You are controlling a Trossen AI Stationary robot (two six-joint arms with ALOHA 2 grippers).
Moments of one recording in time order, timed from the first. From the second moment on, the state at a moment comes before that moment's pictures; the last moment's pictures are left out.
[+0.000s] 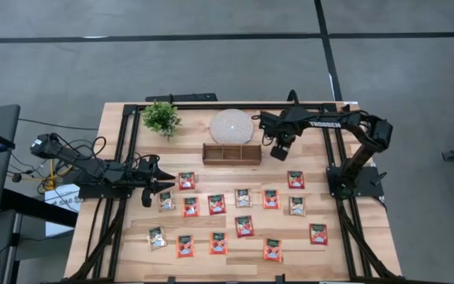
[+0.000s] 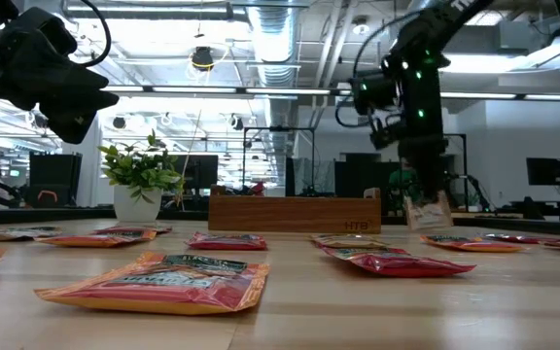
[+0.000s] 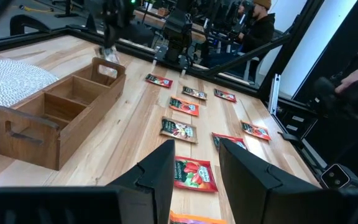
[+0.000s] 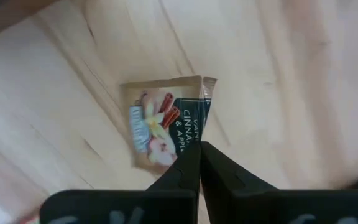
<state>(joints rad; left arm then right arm) -0.38 0.27 0.00 0.17 -0.38 -0.38 -0.43 1.66 1.11 -1.03 0.21 -0.02</state>
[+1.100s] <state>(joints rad) -0.38 0.27 0.00 0.17 -0.38 -0.35 0.00 1.79 1.48 -1.03 0.63 -0.09</state>
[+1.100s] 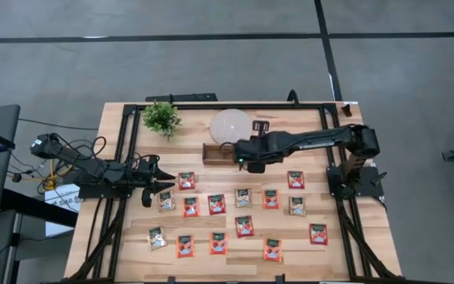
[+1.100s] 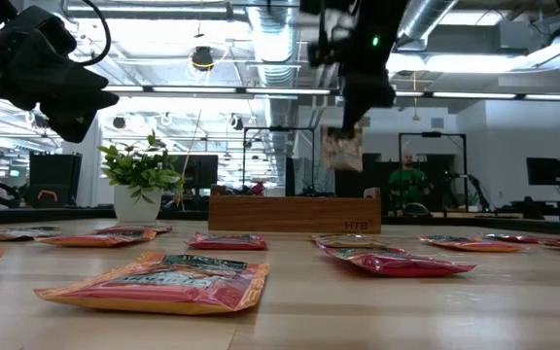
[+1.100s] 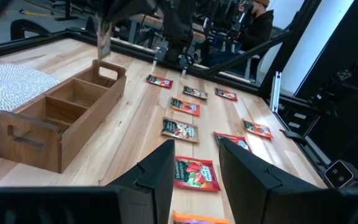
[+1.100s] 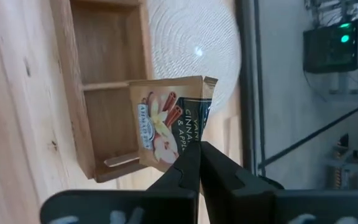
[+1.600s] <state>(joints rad) -0.38 0.27 0.00 0.17 -0.38 -0.35 -0.05 1.86 1.48 -1.02 0.63 -0.04</state>
